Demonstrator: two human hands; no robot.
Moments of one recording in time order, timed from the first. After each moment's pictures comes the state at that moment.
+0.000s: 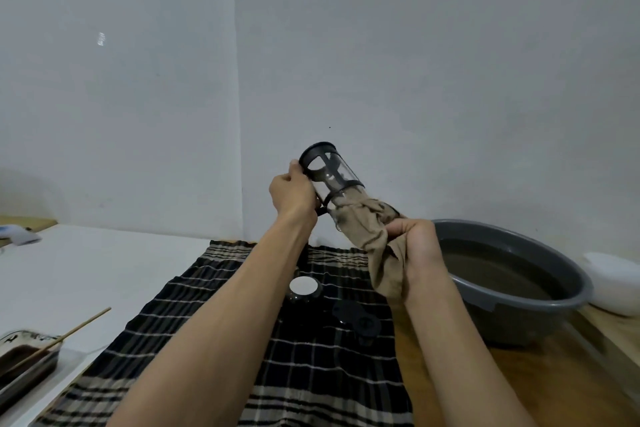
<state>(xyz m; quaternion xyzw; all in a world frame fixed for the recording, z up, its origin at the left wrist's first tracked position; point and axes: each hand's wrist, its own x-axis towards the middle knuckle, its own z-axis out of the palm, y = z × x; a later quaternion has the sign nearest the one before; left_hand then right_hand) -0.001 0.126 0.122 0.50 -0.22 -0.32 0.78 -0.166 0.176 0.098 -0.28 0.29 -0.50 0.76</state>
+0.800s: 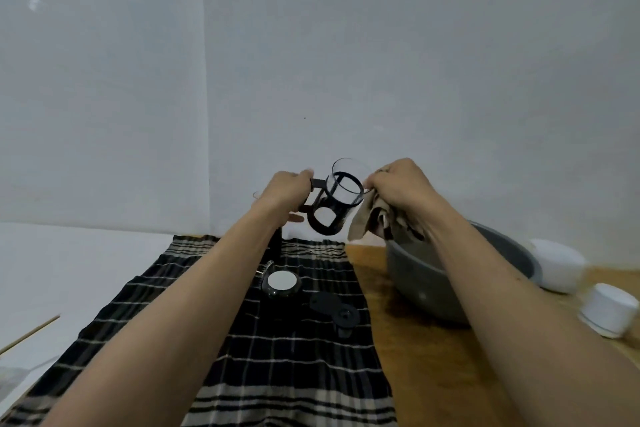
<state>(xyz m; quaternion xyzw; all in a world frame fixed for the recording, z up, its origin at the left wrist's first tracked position) 0.017 0.109 0.115 0.64 -0.46 -0.35 0.51 -0.183 0.113 0.155 -0.70 0.56 -0.39 0.22</state>
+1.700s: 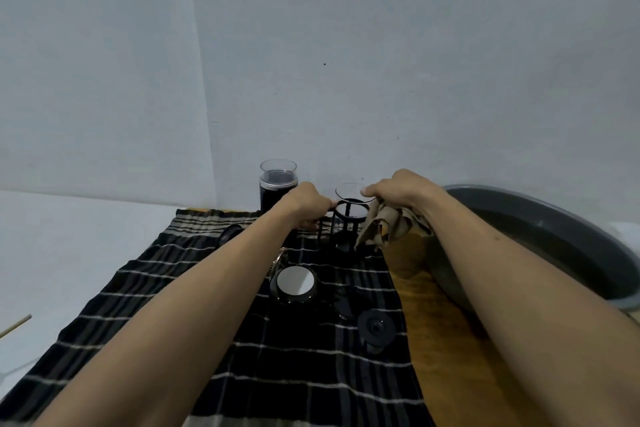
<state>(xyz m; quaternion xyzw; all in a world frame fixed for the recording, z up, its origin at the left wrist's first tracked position) 0.038 0.010 0.029 0.72 -0.52 -0.34 0.33 -0.148 -0.020 0.079 -0.70 0.63 -0.16 0.28</state>
